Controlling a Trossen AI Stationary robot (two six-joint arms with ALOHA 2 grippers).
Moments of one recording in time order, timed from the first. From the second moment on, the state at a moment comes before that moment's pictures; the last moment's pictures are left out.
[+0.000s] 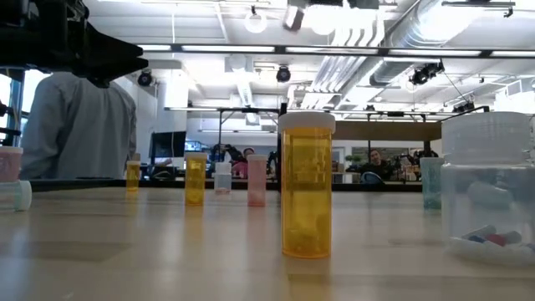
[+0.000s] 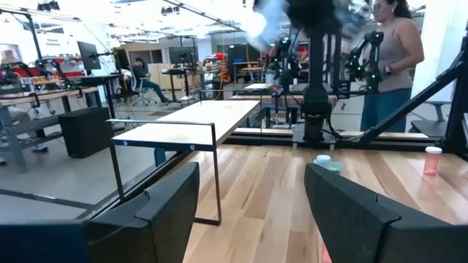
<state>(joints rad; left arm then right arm) 0.07 0.12 0.05 0.15 -0.33 0.08 0.01 1.24 0.99 0.24 0.46 -0.36</state>
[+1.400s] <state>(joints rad) 0.07 0.12 0.05 0.14 -0.35 0.08 -0.60 1.60 1.15 -0.04 0.04 0.05</state>
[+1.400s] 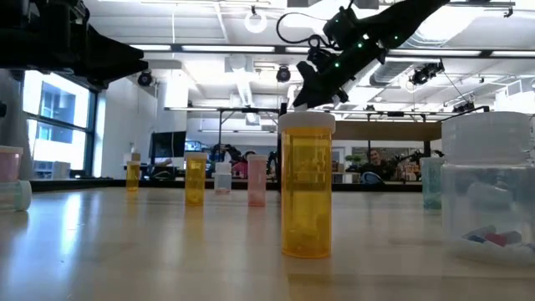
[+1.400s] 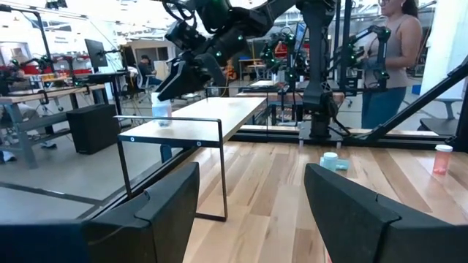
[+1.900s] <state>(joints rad) 0.07 0.12 0.05 0.13 -0.35 0.08 -0.60 1.60 1.16 -0.06 0.05 0.05</state>
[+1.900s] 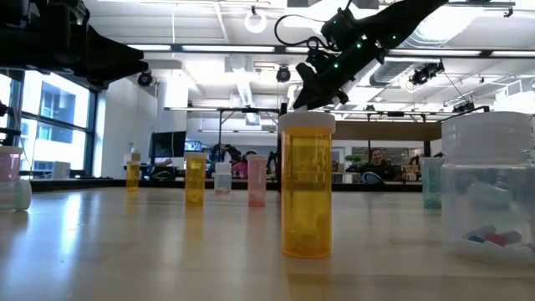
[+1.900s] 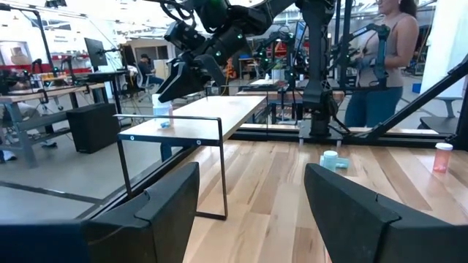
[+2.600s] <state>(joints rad) 0.07 0.12 0.05 0.13 -0.35 0.08 -0.60 1.56 1.16 -0.05 0.05 0.04</state>
